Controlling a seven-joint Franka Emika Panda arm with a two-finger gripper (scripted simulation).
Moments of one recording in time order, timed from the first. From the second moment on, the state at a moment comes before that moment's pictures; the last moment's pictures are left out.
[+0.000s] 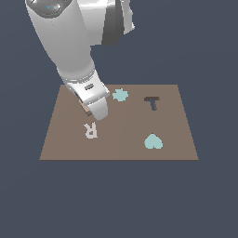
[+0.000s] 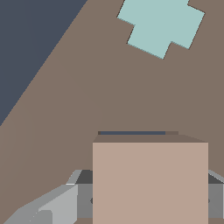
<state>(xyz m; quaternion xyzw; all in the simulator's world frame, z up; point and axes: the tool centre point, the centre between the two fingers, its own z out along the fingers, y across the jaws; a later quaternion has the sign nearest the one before) -0.043 -0.104 0.039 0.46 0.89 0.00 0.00</state>
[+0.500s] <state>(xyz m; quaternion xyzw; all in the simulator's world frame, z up) -0.043 -0.104 0.031 0.46 0.89 0.00 0.00</state>
